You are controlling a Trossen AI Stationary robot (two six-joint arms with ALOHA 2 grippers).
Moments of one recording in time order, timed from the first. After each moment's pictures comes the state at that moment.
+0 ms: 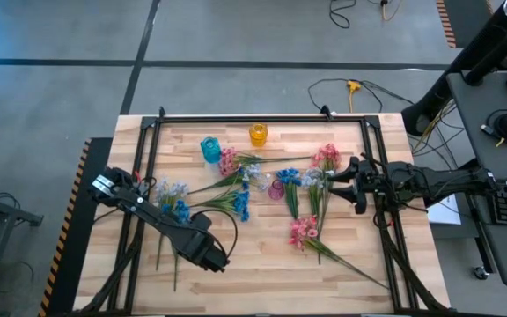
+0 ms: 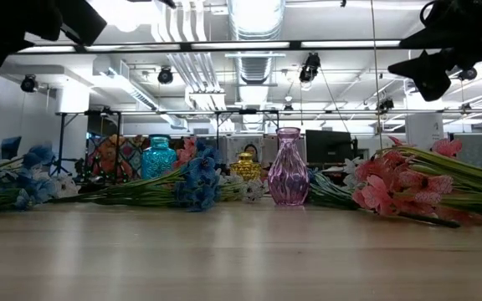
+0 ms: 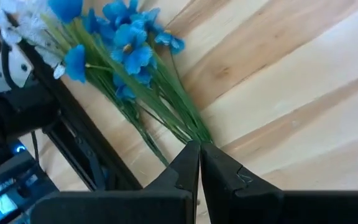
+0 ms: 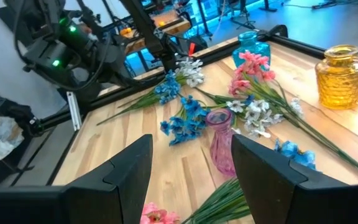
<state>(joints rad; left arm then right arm) -0.56 1.85 1.46 -1.53 -0.01 -1.47 0.06 0.29 0.27 -0.15 0.08 0.38</state>
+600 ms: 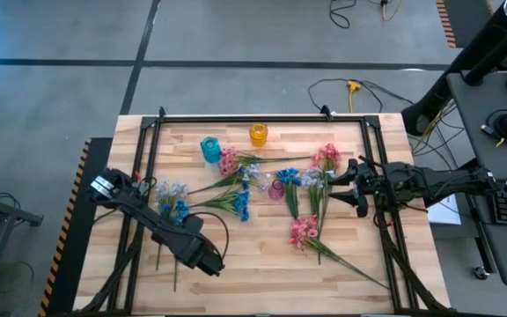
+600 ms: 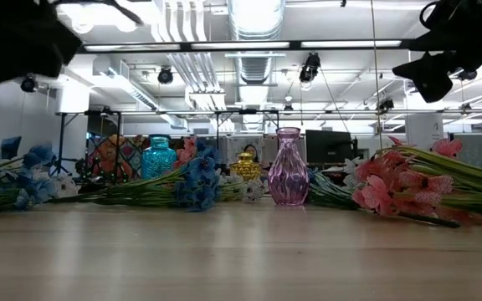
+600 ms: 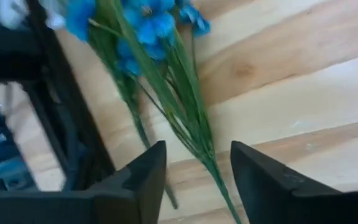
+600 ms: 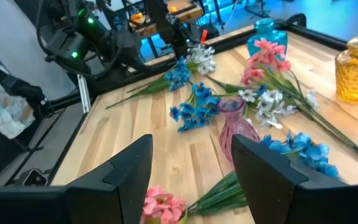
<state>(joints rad) -0.60 1.85 1.35 -1.43 0.02 -1.75 0.06 0.29 0.27 -0.19 0.02 0.35</state>
